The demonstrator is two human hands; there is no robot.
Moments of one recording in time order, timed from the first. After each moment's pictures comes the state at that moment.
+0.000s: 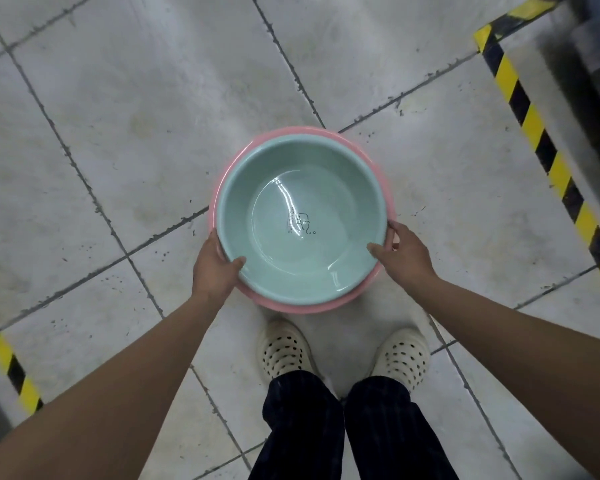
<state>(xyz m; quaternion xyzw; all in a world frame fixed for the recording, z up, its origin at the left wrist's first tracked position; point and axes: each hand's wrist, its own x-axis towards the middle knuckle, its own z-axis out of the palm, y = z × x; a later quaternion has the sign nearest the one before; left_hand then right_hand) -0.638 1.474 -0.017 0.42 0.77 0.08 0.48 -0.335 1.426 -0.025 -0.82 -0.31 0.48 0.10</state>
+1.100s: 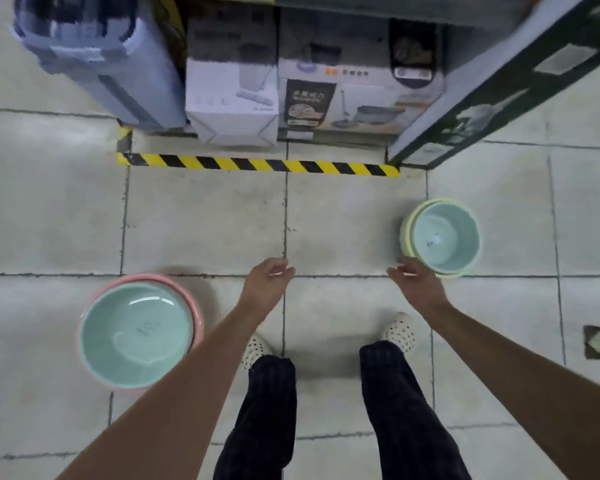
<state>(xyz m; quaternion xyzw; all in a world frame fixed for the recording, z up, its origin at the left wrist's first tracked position) -0.245 1.237 0.318 0.66 0.39 -0.26 0.59 -0.167 0.959 0.324 -0.87 0.21 0.31 0.33</state>
